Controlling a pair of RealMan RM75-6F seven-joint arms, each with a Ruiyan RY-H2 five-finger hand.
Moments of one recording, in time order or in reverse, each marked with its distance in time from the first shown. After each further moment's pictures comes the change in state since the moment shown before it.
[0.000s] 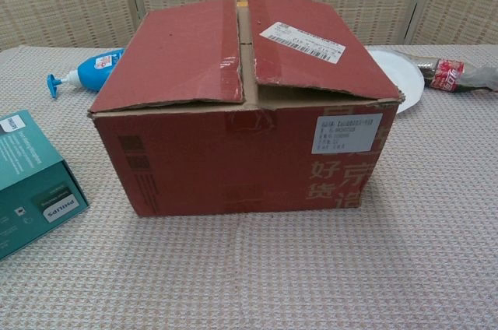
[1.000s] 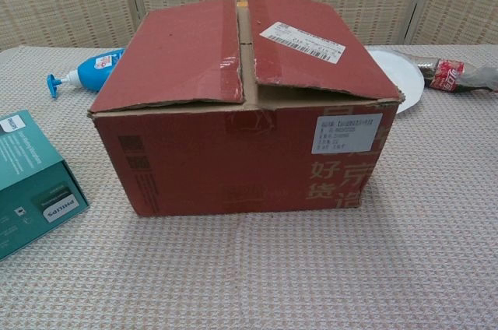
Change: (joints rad) left arm -0.001 0.026 0.010 -0.055 0.018 0.002 0.020; right arm 0.133 0.075 -0.002 -0.149 -0.181 -0.097 0.175
